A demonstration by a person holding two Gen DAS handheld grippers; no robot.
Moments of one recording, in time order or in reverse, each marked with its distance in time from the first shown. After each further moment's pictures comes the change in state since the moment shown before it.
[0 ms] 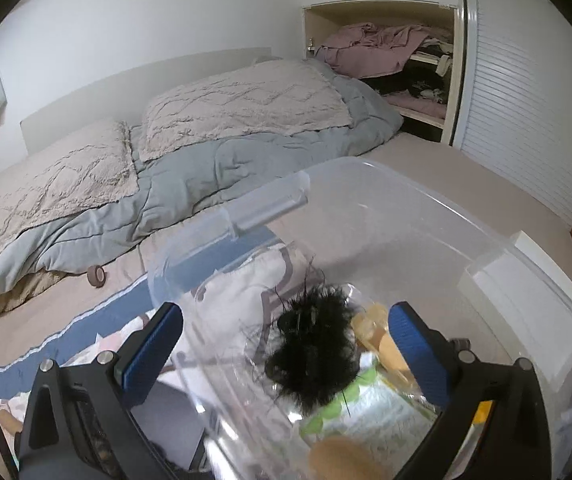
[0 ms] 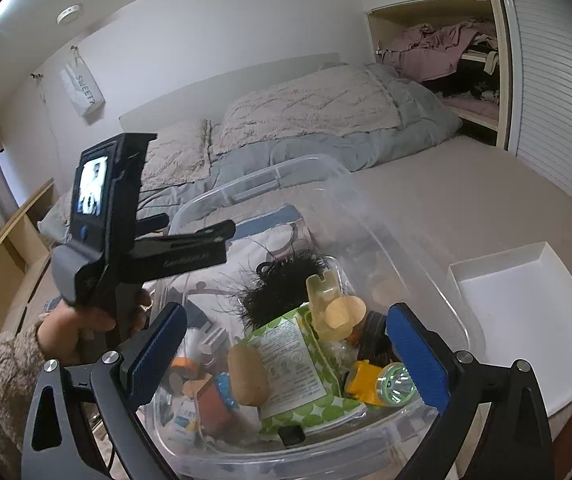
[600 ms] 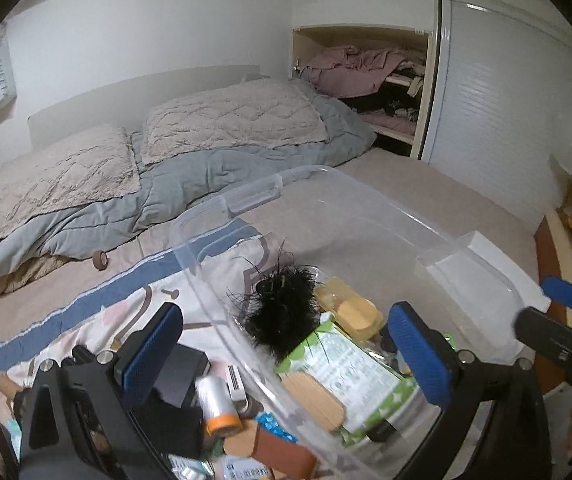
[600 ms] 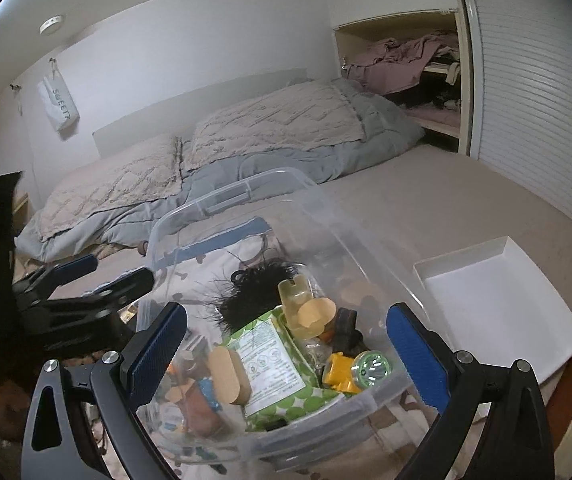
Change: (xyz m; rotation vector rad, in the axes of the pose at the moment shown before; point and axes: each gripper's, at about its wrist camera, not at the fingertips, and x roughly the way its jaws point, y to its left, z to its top) left arm -0.102 -0.002 -0.040 -0.043 -0.056 -0.076; right arm -0.027 0.001 -0.015 0.050 -0.067 -0.122
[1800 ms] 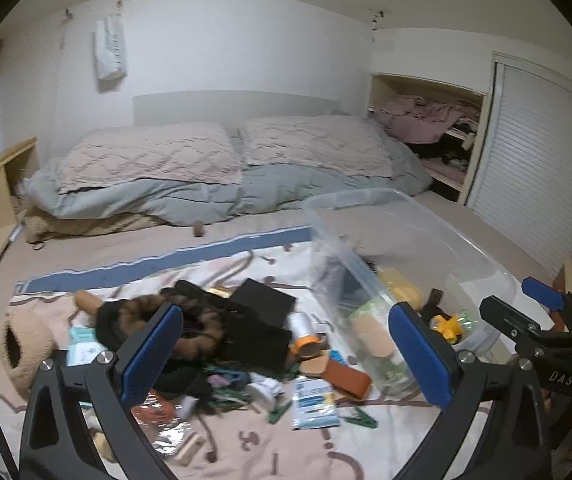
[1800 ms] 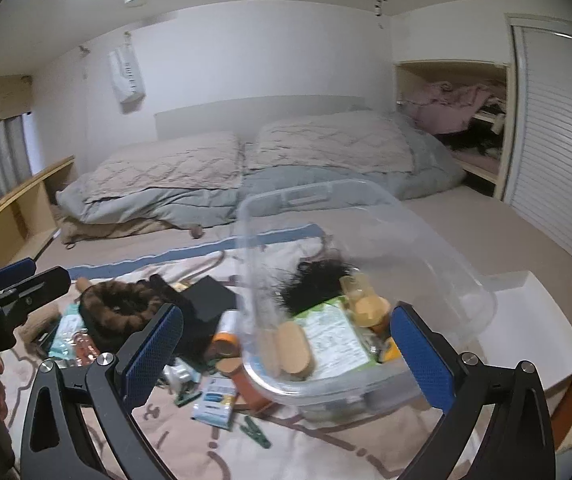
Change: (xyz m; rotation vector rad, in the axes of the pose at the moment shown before) left arm -0.158 0.077 -0.097 -0.183 -0.122 0.194; right arm -0.050 0.096 -0.053 -0.204 -0.083 0.108
